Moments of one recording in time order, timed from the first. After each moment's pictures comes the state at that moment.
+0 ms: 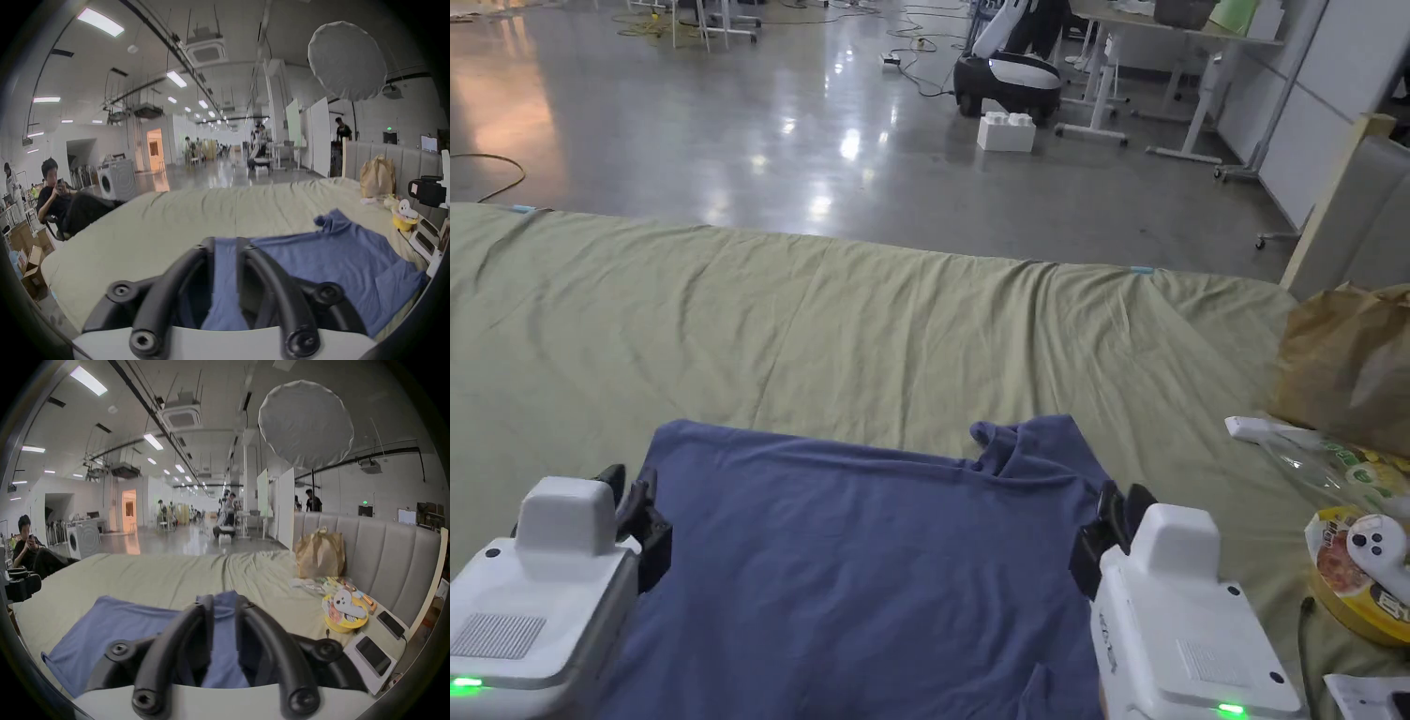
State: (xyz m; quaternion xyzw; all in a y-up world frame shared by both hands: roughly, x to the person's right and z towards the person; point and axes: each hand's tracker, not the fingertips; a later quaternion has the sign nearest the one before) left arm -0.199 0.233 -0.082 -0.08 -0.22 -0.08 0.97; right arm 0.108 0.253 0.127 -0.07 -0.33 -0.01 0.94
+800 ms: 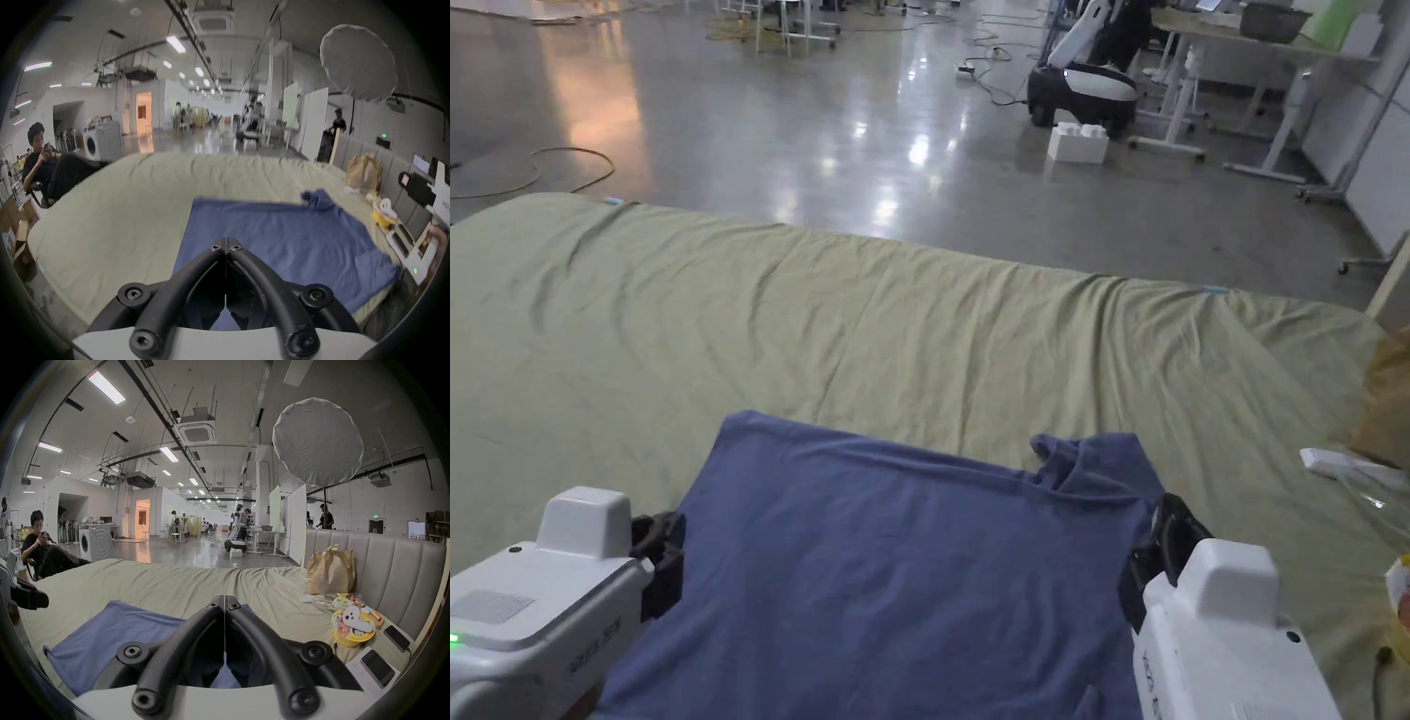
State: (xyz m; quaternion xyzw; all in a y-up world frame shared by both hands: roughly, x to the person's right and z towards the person) left arm -0.255 0.215 -0.099 -0.26 -0.26 -0.05 0.93; right arm 0.091 0.253 0.129 -0.04 -0.29 0.04 0.95
